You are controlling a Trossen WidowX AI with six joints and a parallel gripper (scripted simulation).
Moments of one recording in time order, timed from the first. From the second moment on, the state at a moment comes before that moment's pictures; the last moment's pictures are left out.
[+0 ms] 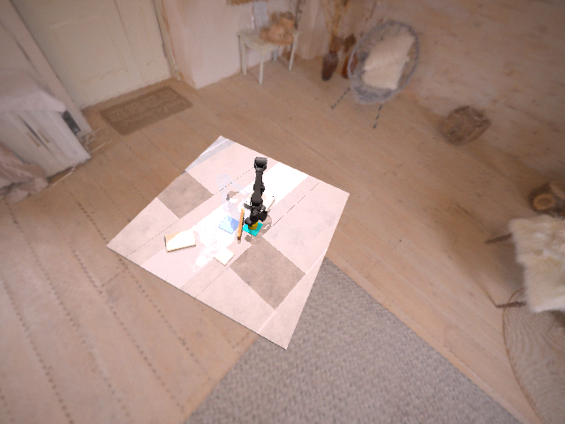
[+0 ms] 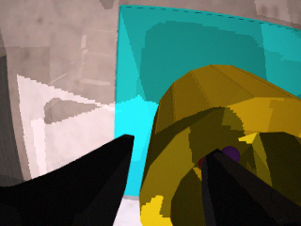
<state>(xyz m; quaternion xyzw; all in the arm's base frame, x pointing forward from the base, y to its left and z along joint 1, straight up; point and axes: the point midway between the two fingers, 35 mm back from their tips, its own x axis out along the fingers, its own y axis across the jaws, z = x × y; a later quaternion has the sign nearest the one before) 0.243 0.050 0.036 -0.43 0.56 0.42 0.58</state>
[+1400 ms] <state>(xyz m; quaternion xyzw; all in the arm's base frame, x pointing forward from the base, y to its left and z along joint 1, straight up) 0.242 0.052 0.082 -0.42 0.56 0.42 0.58</state>
